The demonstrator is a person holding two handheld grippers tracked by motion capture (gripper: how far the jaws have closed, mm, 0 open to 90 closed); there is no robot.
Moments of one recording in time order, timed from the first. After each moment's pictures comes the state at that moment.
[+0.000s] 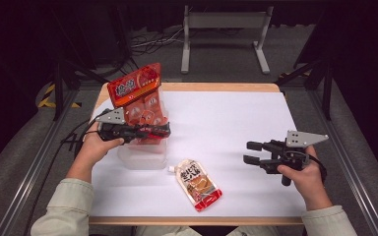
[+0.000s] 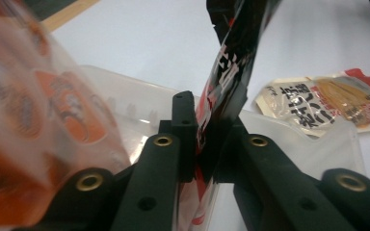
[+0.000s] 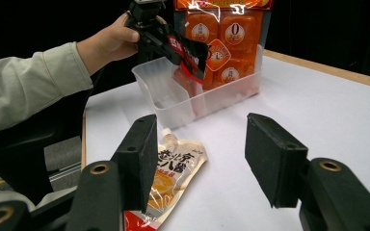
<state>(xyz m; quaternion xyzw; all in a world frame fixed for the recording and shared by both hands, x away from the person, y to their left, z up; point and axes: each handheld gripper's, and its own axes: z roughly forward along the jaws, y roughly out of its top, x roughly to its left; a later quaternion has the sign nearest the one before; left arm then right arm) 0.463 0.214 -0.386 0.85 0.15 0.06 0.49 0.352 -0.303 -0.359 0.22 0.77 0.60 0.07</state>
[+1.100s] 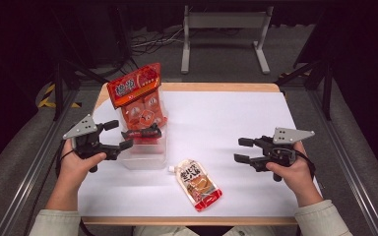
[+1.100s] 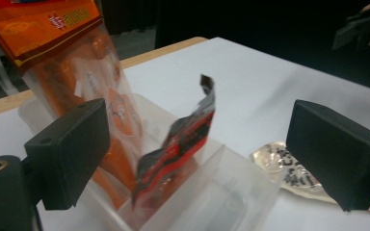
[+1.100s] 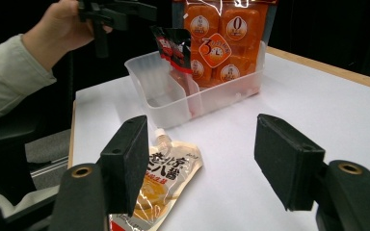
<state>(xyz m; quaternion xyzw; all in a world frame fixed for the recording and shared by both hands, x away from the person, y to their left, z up) 0.384 0.241 -0.358 0.75 0.28 0.15 0.57 0.366 -0.279 -0.362 0.21 0.78 0.58 0.08</state>
